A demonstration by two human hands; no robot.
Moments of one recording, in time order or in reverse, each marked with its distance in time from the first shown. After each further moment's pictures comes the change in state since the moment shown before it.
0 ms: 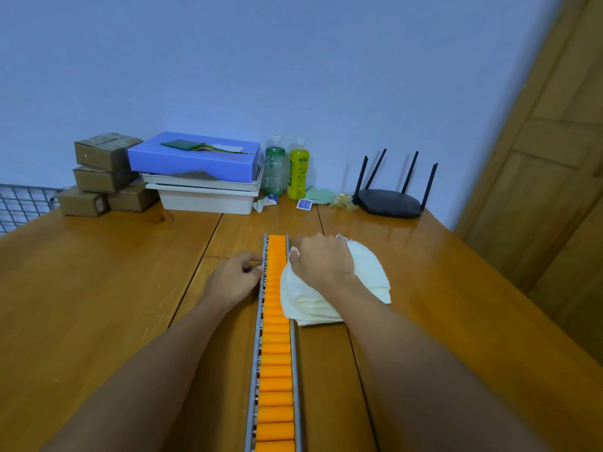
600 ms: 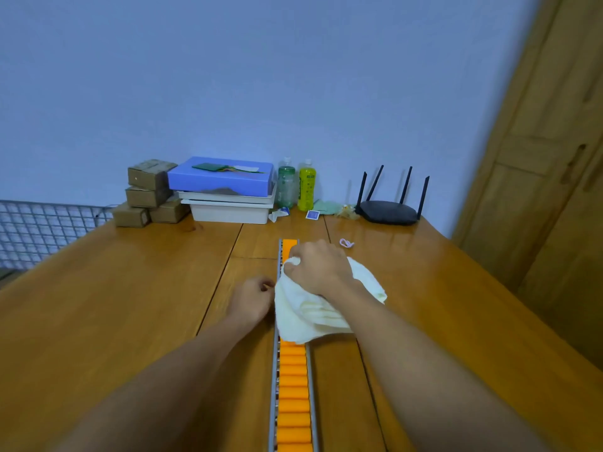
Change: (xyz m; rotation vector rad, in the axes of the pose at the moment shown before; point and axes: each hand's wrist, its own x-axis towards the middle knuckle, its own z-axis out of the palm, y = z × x) left_hand -0.098 0.028 -0.016 -0.068 0.008 -0.072; right_hand -0.067 -0.041 -0.071 0.273 -0.021 0.013
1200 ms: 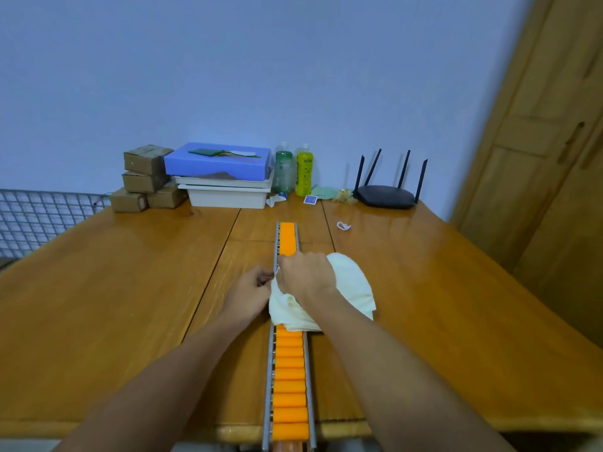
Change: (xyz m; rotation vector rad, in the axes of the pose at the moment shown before) left_hand -0.036 -0.005 0.006 -0.138 0.000 -0.001; right_hand -0.035 -0.021 0.042 -0.329 -0.062 -0.087
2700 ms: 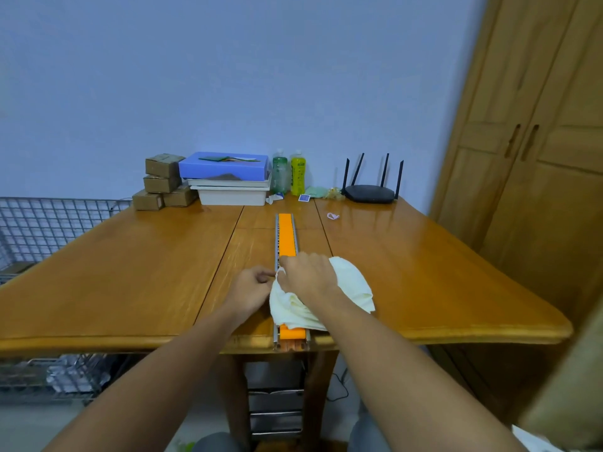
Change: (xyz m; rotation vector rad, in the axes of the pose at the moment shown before) left_hand -0.125 0.027 -0.026 0.012 -0.050 0.018; right_hand -0.114 -0.035 -0.038 0.032 0.053 0.027
